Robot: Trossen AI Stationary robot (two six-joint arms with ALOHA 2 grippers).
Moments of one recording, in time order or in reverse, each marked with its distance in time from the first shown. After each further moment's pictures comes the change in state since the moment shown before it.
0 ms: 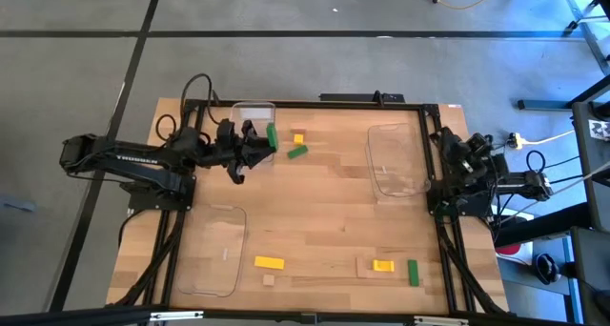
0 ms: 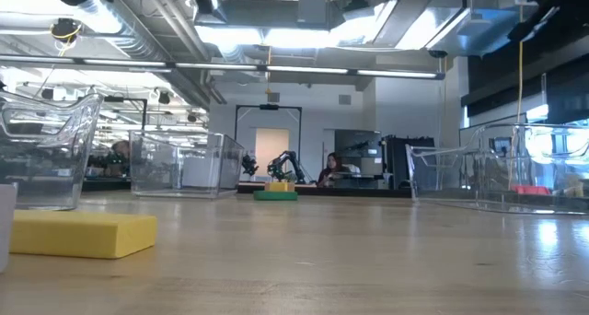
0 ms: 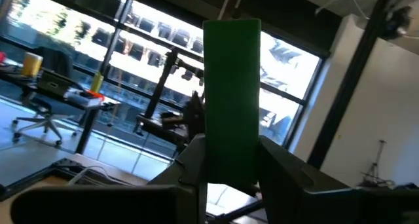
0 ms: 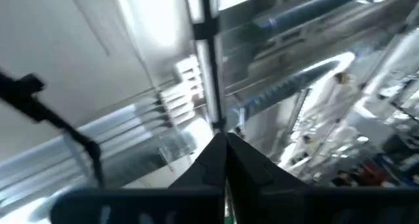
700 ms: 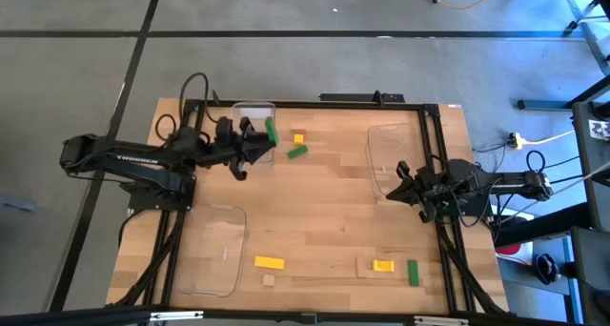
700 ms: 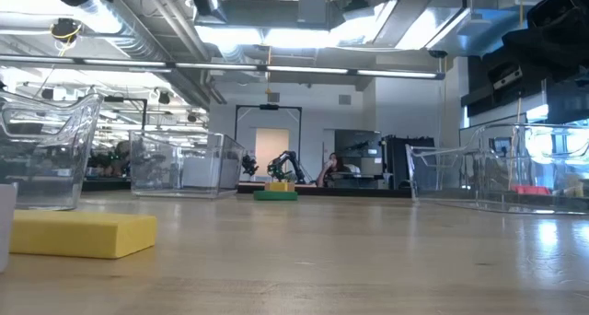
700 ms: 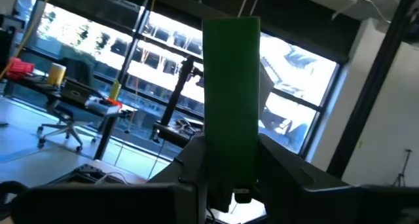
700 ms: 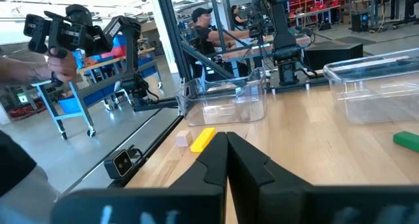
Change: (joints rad) left arm 0.001 0.000 0.000 0.017 -0.093 0.027; right arm 0.000 -0.002 -0.003 -0.932 -0.595 -0.129
